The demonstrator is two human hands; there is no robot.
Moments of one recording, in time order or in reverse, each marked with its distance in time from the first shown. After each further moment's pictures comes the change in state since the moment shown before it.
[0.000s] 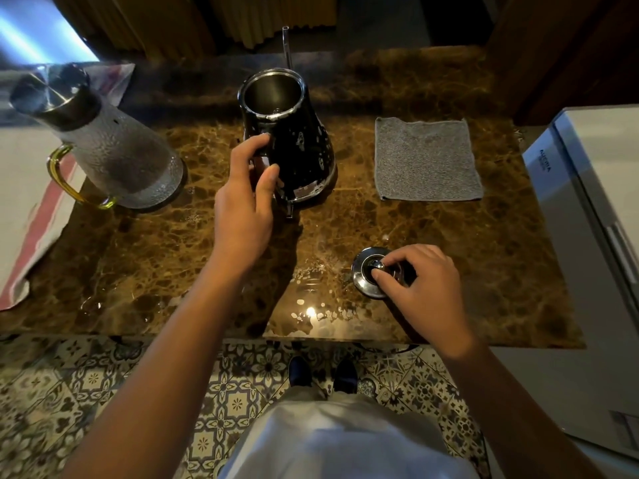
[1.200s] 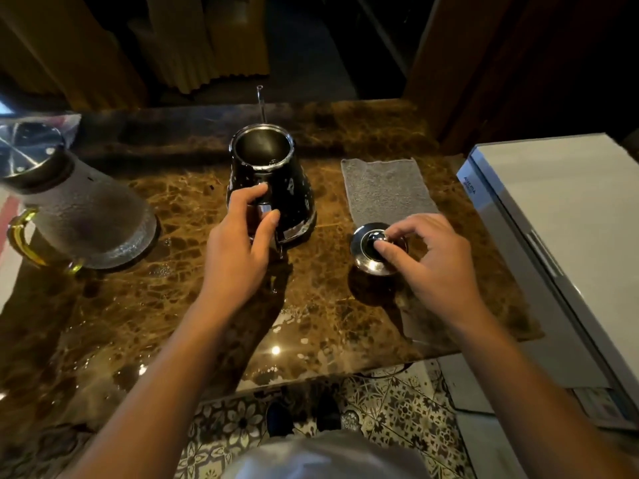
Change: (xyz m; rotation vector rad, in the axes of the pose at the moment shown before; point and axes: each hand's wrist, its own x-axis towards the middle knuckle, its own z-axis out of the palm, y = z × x) left_hand 0.016 -0.024 -0.014 -0.096 -0.145 0.092; right_hand 0.038 -0.062 -0.043 0.012 0.209 -0.080
